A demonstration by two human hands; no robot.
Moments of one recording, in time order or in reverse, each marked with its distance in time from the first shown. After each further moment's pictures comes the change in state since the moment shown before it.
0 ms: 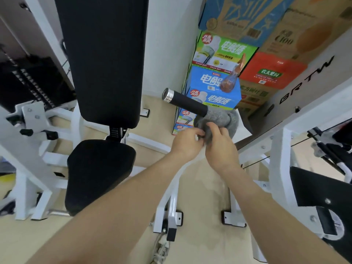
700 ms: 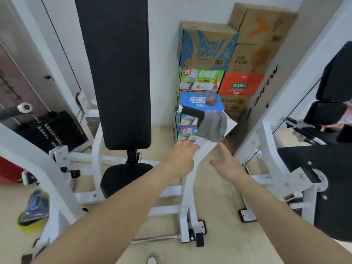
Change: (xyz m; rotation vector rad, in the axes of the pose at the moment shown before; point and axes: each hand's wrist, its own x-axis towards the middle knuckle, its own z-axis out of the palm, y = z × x) left_hand -0.151 0.013 -0.124 0.600 -0.306 0.410; right_hand -0.158 -0.075 -0.045 0.376 -0.111 0.291
